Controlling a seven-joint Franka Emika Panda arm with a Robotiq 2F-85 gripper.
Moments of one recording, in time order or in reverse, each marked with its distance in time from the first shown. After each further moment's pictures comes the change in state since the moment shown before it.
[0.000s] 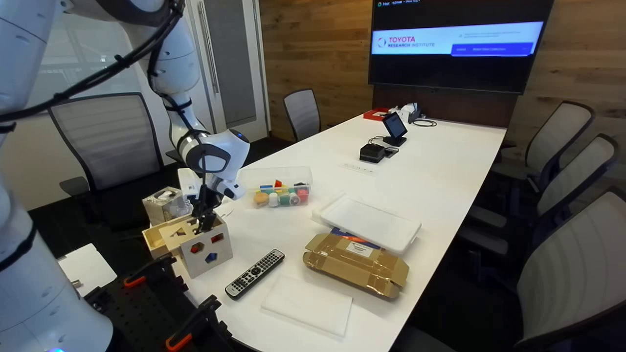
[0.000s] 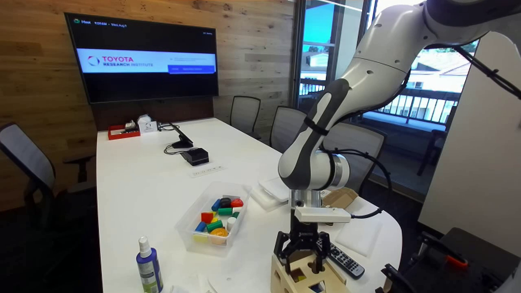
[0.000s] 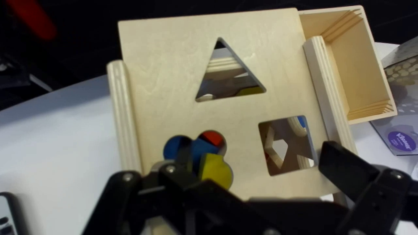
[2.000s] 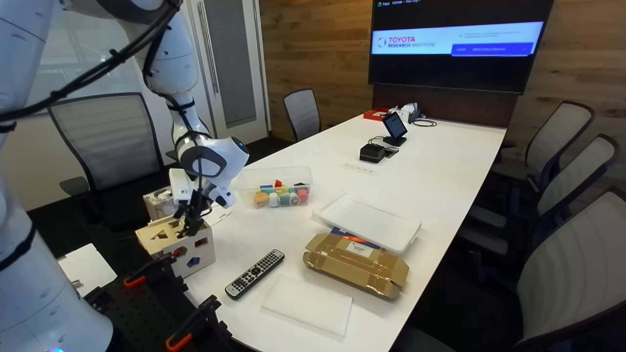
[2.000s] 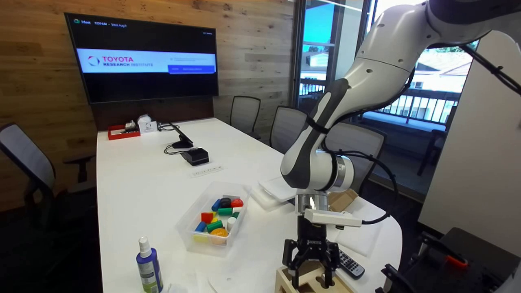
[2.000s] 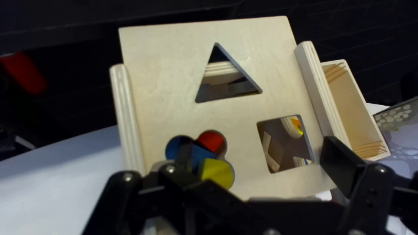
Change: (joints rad) arm -0.025 -0.010 0.021 -0.036 0.134 -0.122 -0.157
